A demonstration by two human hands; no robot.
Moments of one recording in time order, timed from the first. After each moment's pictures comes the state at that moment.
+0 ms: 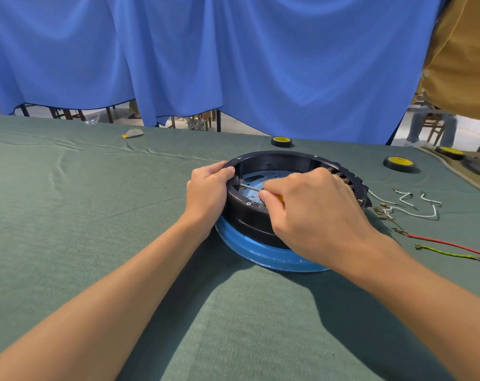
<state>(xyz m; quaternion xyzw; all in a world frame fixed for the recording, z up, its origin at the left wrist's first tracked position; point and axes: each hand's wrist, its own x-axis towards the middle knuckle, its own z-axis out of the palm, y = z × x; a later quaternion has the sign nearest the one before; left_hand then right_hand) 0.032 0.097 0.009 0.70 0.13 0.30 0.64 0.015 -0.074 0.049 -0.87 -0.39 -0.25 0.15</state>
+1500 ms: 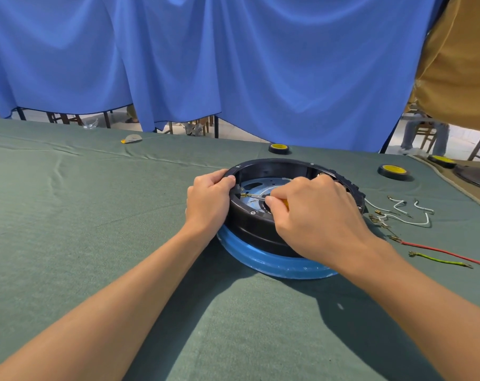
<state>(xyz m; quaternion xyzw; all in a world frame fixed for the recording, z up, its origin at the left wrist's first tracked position) 0.027 0.092 0.012 0.74 0.13 0.32 0.58 0.022 -0.074 0.052 -0.89 -0.35 -0.25 0.15</state>
